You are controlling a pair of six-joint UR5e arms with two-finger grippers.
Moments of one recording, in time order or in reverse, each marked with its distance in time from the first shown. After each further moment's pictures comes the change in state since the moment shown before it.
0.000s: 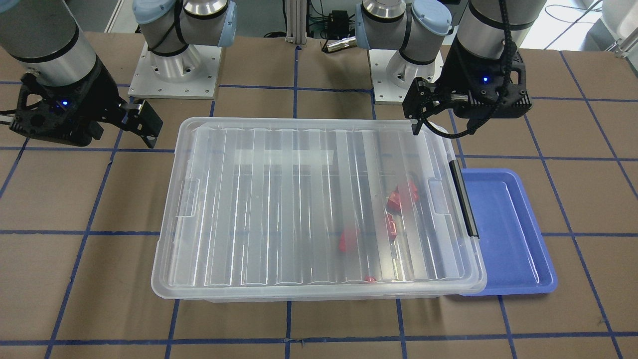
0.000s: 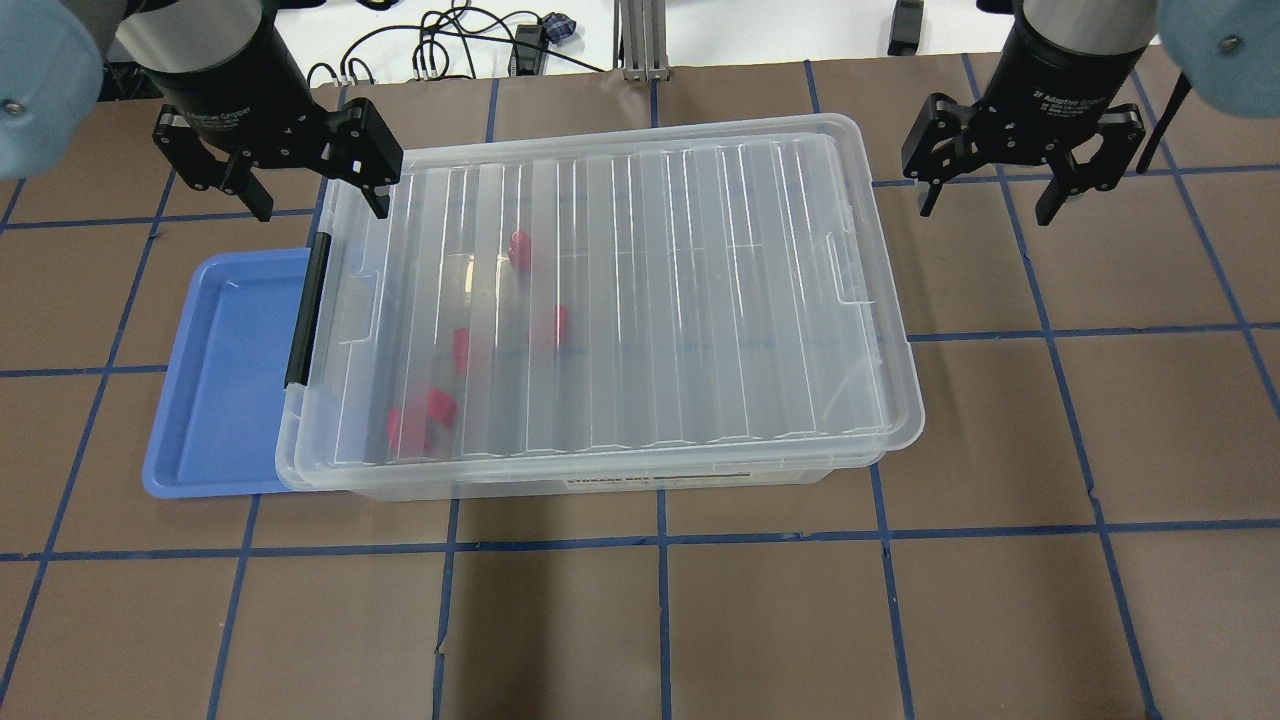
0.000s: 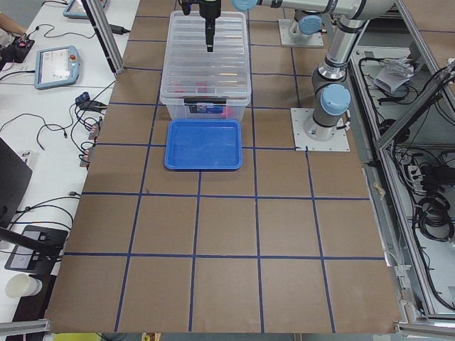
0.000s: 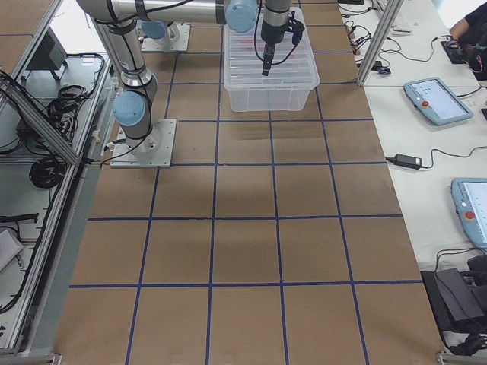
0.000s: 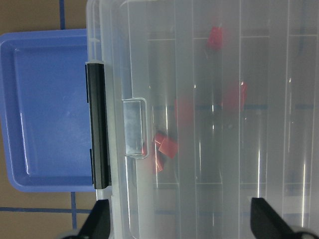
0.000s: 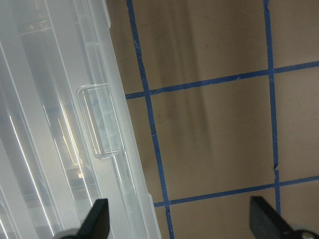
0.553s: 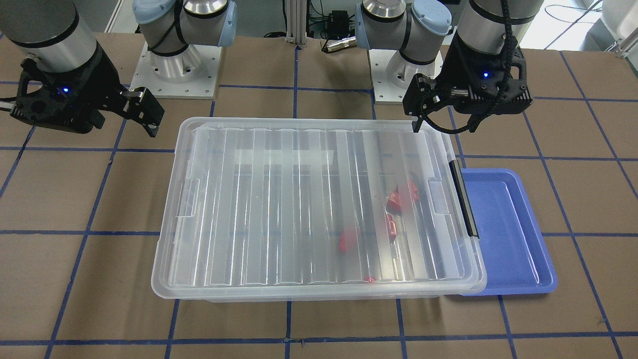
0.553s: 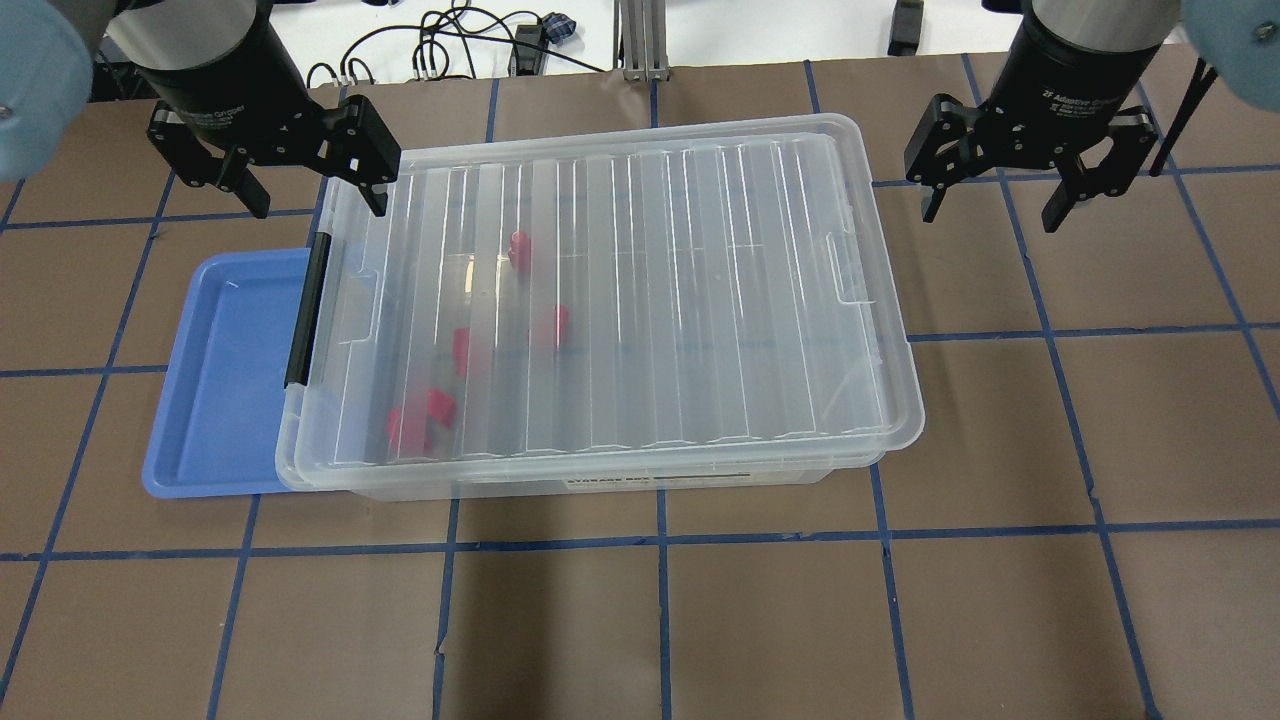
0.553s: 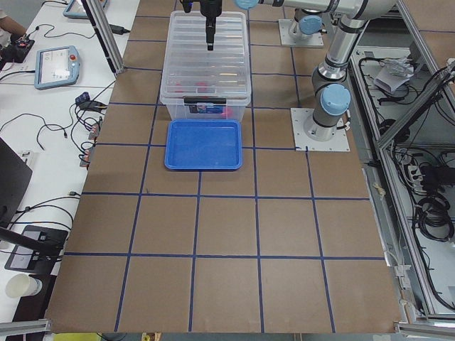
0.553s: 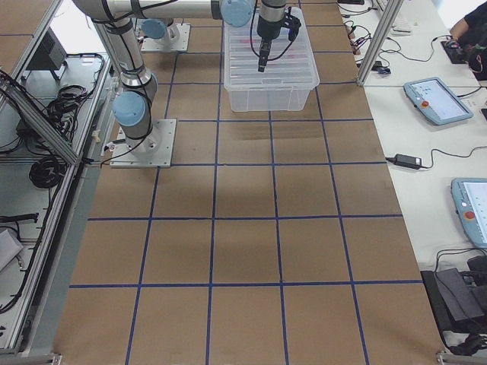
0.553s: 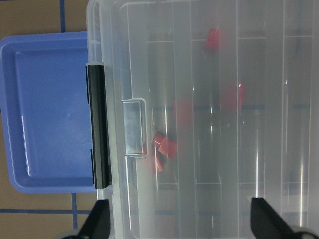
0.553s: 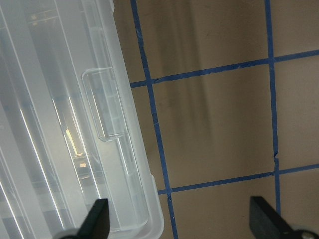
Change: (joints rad) left arm -0.001 0.009 0.001 0.001 -0.001 0.009; right arm 0.004 -0.027 -0.007 0.040 0.006 0.006
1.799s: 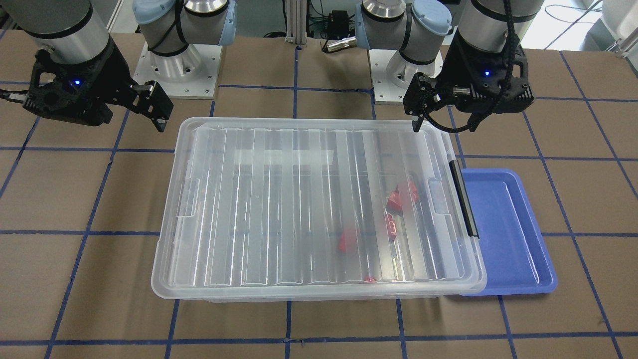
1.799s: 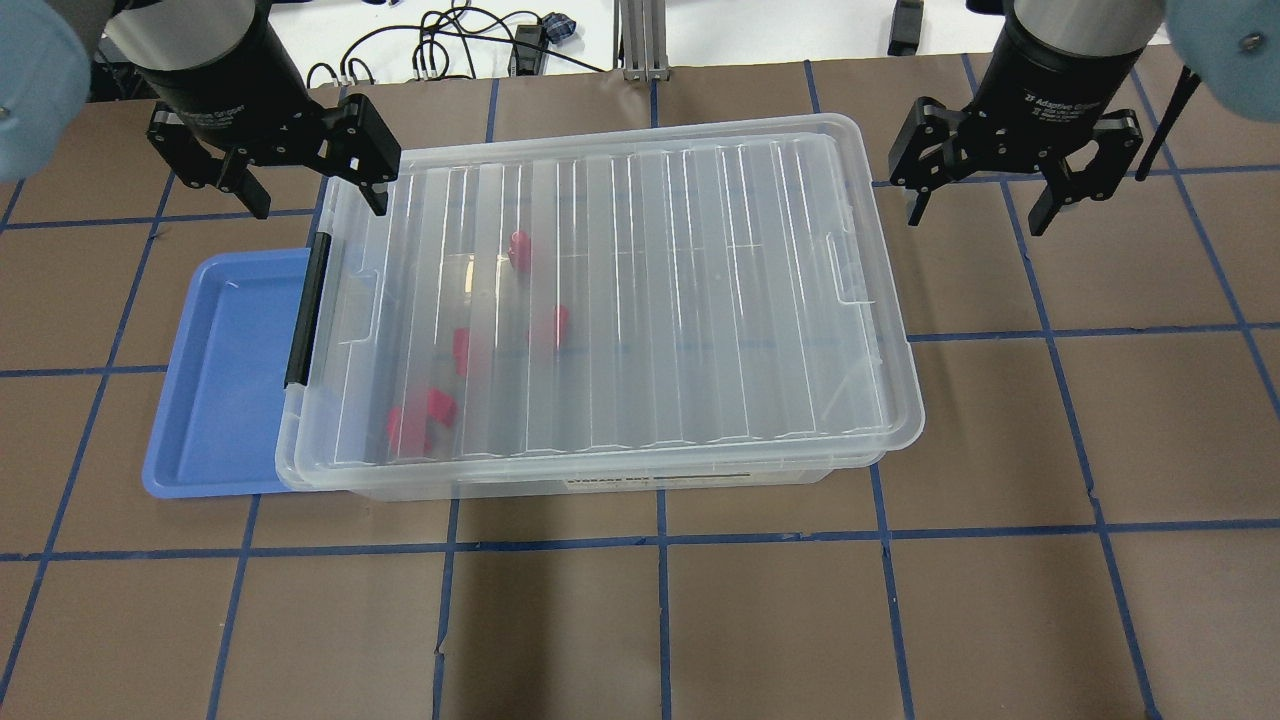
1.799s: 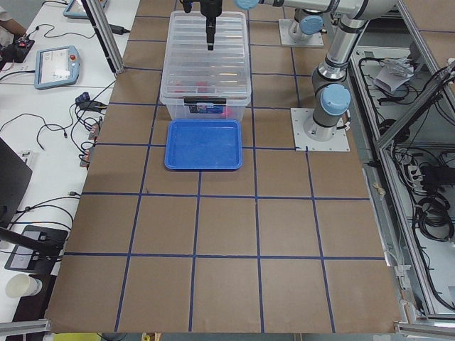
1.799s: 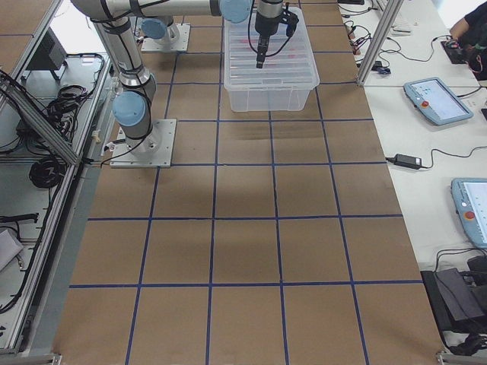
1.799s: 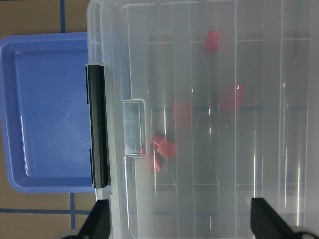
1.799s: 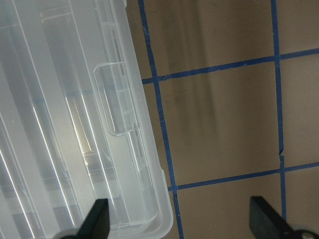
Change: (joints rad) left arm 0.001 0.001 -0.001 0.001 -0.003 -0.010; right arm 0.024 -0.007 0.002 0.000 0.002 0.024
